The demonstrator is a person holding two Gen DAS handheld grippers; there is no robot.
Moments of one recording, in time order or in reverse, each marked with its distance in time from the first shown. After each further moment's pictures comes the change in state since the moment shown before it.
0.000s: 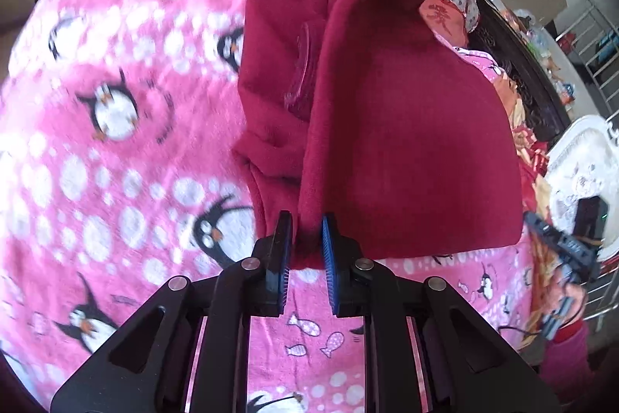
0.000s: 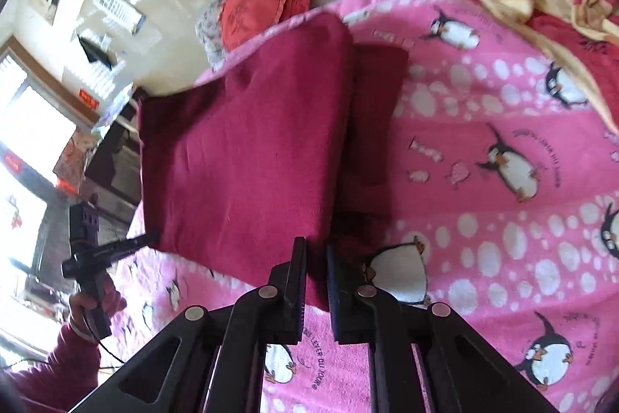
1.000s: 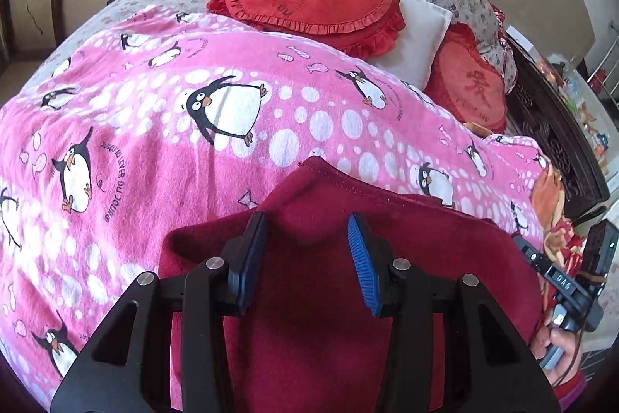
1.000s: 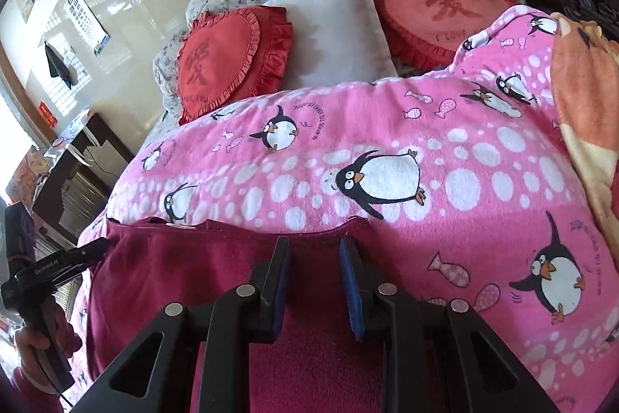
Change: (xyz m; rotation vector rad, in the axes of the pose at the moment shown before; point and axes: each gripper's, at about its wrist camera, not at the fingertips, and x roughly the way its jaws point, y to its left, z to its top) left arm 0.078 -0.034 0.158 -0.060 -0.169 0.121; right arm 0.133 0.007 0.156 -0.051 -0.098 -0.163
